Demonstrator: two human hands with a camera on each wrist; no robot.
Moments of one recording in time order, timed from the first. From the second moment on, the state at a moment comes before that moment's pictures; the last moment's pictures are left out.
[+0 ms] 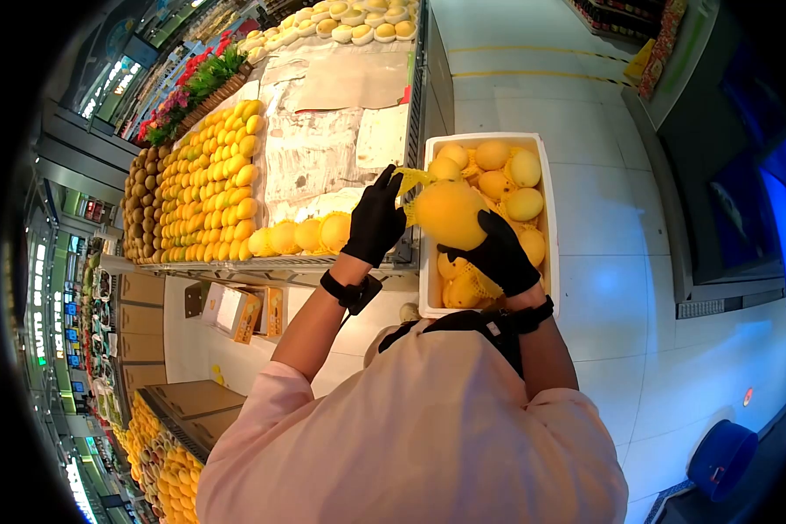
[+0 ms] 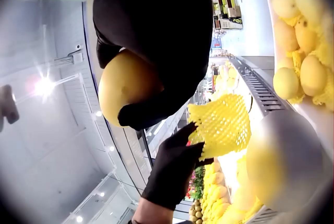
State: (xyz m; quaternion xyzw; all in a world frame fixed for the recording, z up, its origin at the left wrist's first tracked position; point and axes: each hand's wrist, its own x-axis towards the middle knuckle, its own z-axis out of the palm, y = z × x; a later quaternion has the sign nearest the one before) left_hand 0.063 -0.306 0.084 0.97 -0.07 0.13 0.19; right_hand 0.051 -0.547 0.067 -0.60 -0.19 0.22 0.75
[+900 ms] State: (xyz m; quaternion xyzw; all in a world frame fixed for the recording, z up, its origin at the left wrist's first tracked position) left_hand 0.049 -0.334 0.107 0.94 -0.22 0.08 0.24; right_hand 0.058 -0.547 0.062 -0.59 -0.09 0.15 0.79
